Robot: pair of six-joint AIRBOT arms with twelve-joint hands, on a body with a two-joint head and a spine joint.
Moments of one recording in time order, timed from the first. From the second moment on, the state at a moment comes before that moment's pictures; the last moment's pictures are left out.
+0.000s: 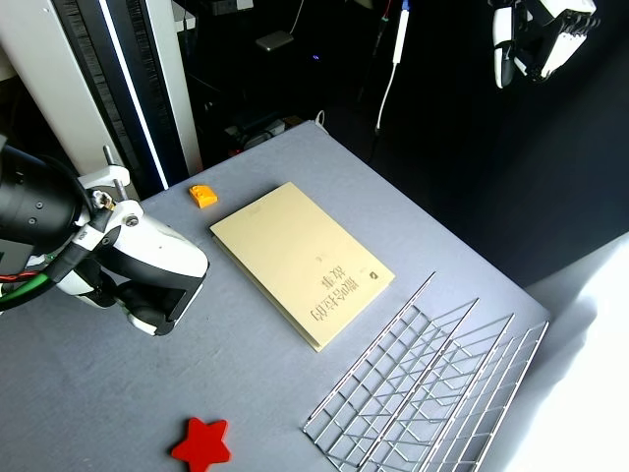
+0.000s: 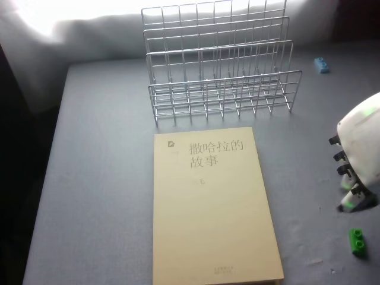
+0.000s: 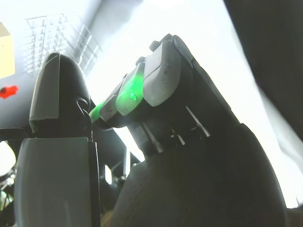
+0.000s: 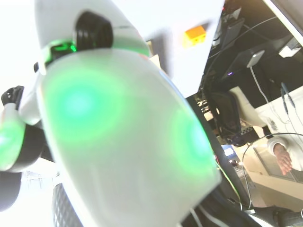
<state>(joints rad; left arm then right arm) 0.82 -0.38 1.11 0.06 -0.69 0.35 -0.02 -0.99 1.16 -2.60 1.07 0.71</state>
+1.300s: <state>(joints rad) 0.90 -0.40 0.95 -0.93 -0.23 0.86 -0.09 -1.17 1.30 -2.62 1.01 0.76</state>
